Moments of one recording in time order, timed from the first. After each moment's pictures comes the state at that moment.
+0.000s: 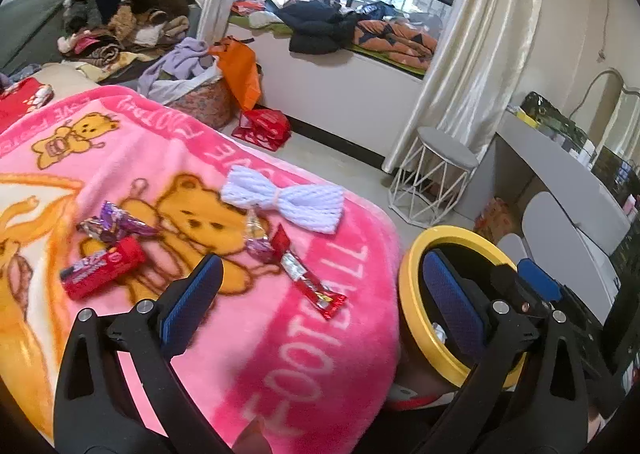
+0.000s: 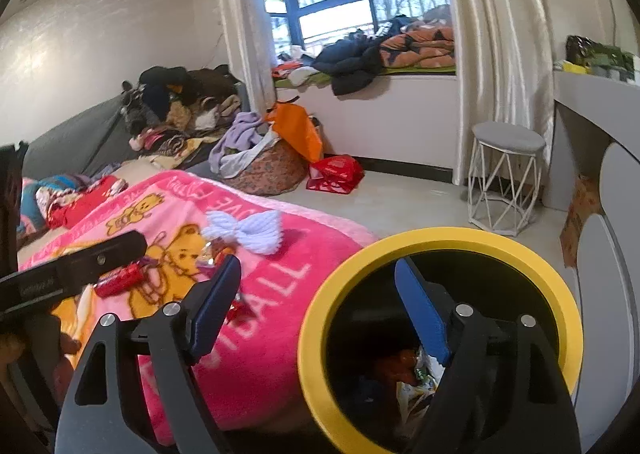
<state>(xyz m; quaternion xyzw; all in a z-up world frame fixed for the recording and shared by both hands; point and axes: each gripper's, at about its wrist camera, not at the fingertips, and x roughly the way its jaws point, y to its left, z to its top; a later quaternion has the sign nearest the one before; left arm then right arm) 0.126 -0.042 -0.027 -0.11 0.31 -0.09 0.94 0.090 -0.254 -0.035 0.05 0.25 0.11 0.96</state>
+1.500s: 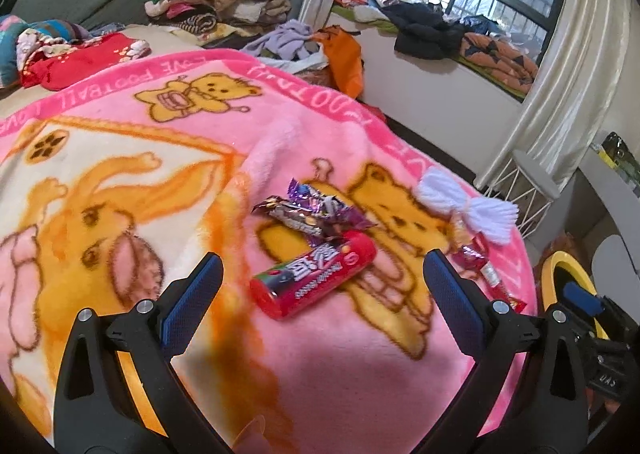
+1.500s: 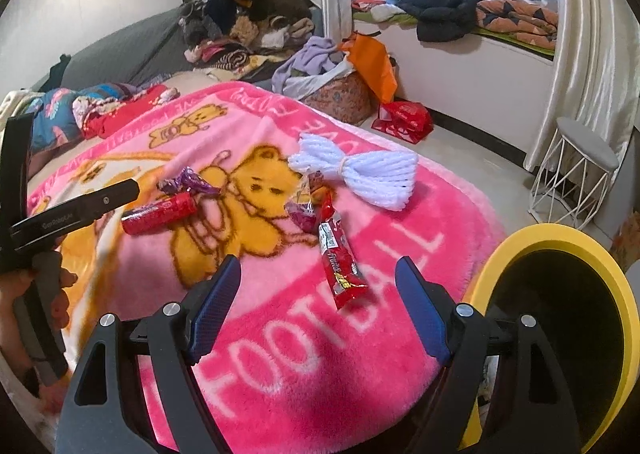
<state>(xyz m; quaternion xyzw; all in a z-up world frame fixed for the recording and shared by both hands) 0.129 0.114 -0.074 -0.15 0.35 0.05 0.93 0.142 -0.133 -0.068 -0.05 0.36 0.21 0.91</state>
